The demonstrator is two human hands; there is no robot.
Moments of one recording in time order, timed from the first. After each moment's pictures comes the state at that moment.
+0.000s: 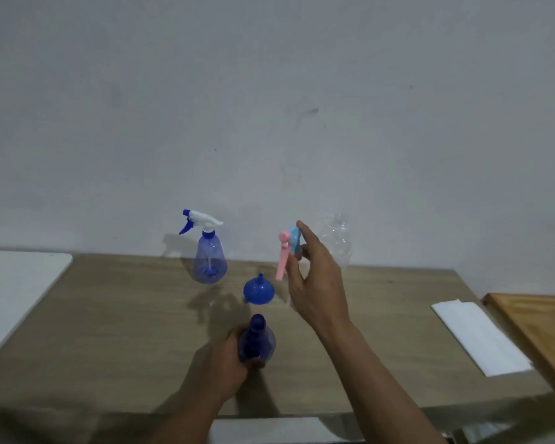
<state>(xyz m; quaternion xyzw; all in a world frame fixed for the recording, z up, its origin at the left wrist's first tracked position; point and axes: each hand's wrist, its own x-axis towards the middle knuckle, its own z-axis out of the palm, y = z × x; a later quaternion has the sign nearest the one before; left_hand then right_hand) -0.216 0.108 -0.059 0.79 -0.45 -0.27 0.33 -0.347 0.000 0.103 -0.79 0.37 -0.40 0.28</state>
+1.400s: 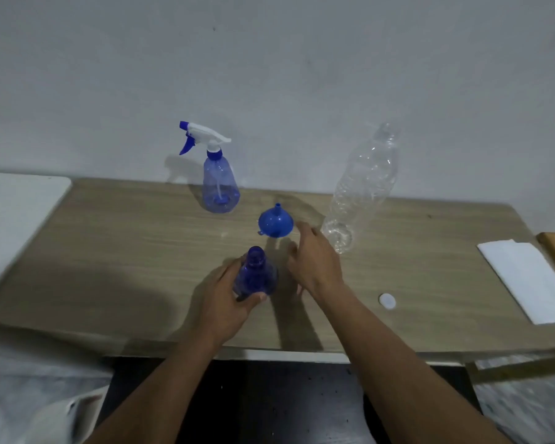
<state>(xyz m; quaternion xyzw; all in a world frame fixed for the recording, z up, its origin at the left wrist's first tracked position) -0.201 0.118 -0.083 0.78 -0.46 -0.16 0.40 -0.321 -0.032 -0.035 -0.84 0.48 -0.13 0.23</state>
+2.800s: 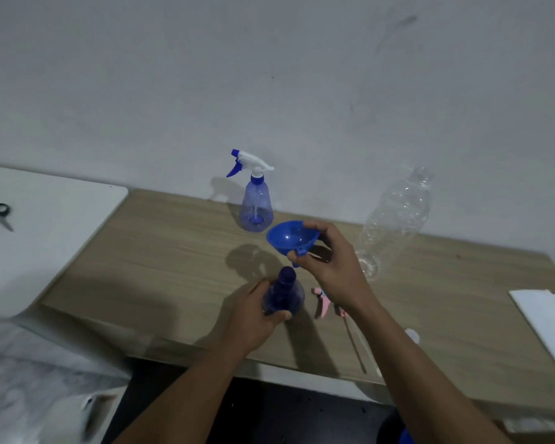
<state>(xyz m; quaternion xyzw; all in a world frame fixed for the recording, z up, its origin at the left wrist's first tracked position) -0.205 0.121 -0.068 0.77 -0.41 -0.22 0.43 -0.317 -0.006 0.031 -0.72 0.28 -0.29 0.57</state>
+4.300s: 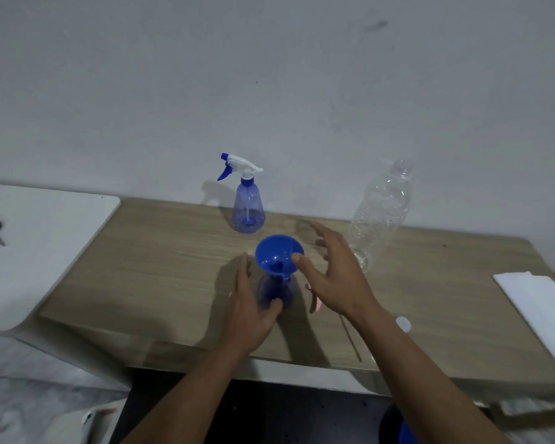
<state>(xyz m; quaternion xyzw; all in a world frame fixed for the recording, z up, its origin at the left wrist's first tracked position) -0.219 0.134 -0.050 0.76 -0.37 -0.23 0.49 -0.342 0.006 0.024 -0.83 0.33 -0.27 0.36</state>
